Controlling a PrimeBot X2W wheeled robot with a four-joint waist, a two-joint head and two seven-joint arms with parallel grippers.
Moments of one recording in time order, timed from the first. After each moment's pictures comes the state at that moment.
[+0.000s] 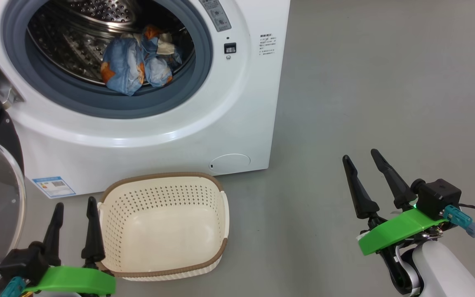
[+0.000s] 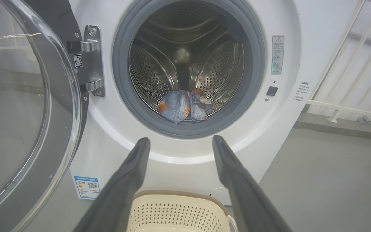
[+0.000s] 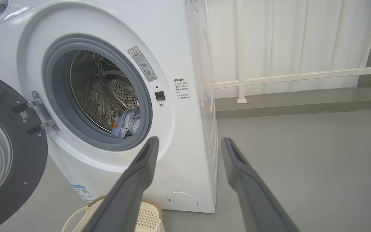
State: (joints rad) left arm -0.16 0.11 0.01 0.33 -0.36 -0.09 -0.26; right arm -0.27 -0.16 0.25 0.32 0.43 0.13 -0.25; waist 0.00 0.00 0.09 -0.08
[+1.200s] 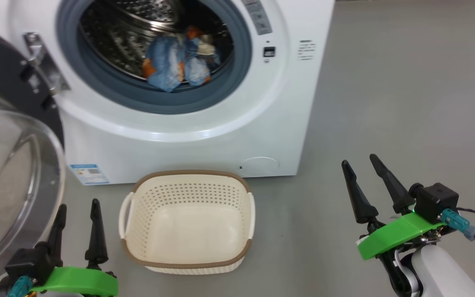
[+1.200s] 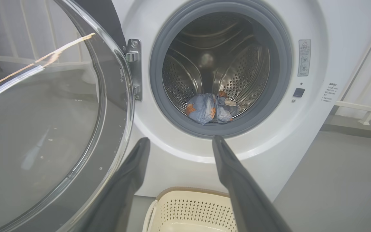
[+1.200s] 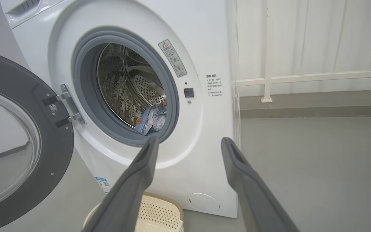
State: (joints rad) left arm -0.16 0.11 0.00 0.34 -0.32 -0.07 -0.26; right arm -0.27 -0.16 0.25 0.33 0.43 0.13 -0.25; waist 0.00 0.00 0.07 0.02
